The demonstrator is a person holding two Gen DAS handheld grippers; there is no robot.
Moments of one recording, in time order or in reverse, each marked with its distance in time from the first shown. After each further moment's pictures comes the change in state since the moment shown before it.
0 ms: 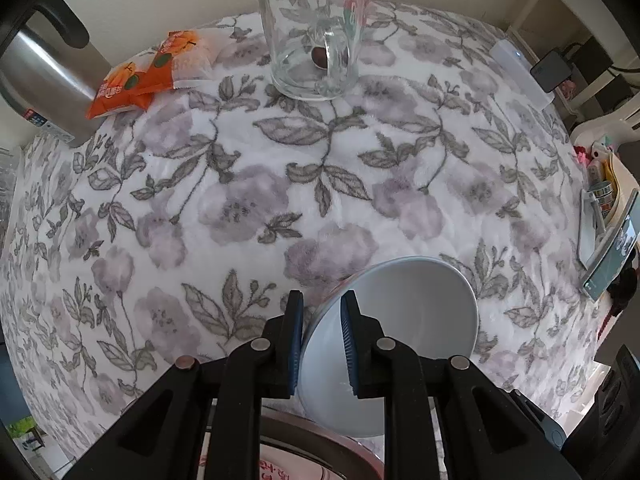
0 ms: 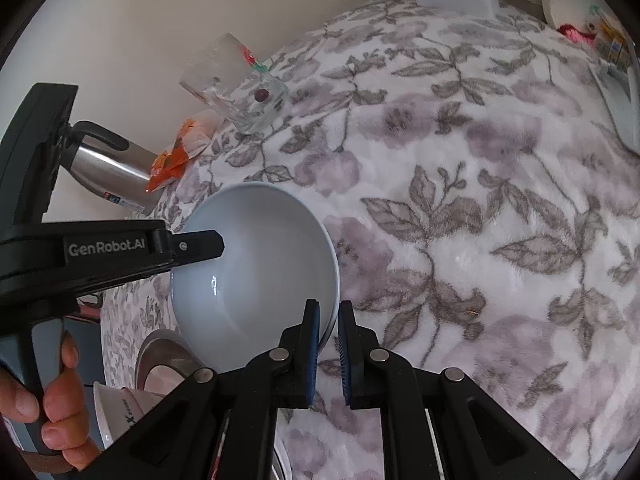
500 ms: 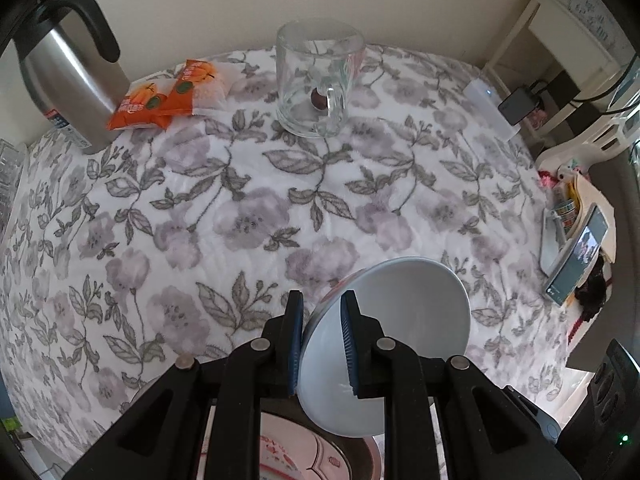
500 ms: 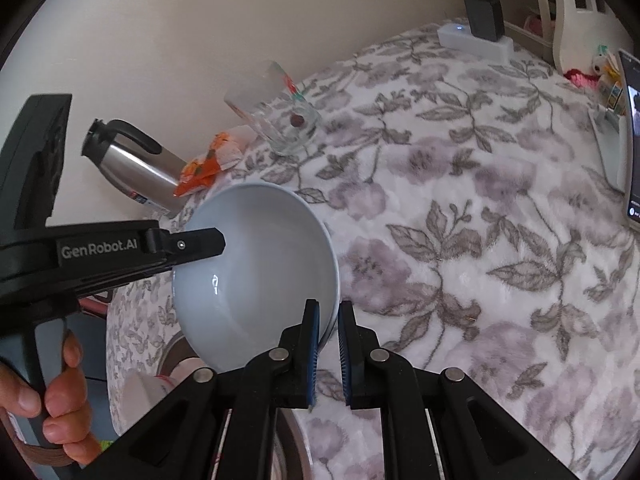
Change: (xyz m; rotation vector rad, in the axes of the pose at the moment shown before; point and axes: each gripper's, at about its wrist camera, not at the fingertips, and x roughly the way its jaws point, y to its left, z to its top) left arm -0.050 0.013 -0.013 -0.029 -0.106 -0.088; right arm -0.041 0.021 0.002 -0.065 -0.064 0.021
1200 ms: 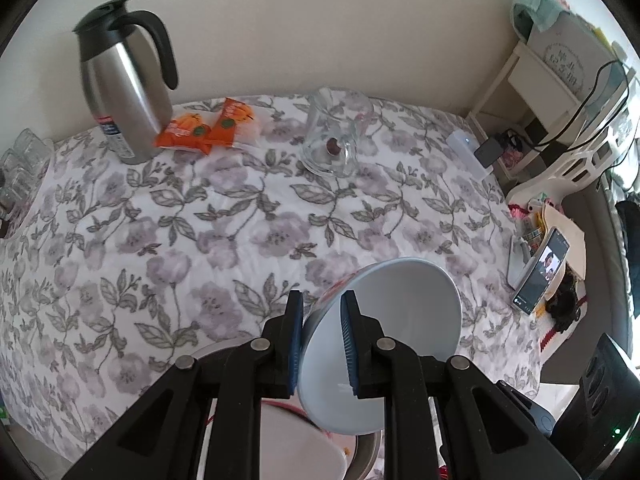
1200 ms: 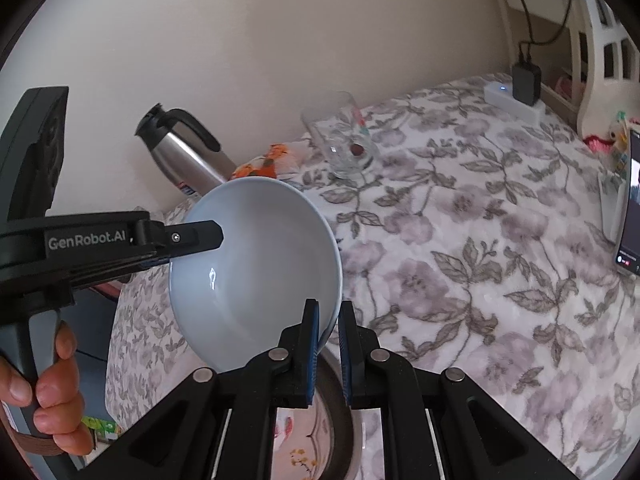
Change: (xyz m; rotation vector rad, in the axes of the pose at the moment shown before) left arm -0.082 0.035 -0.031 -0.044 -0.151 -0.050; right arm -0.045 0.058 -0.012 -0.152 -0.080 0.025
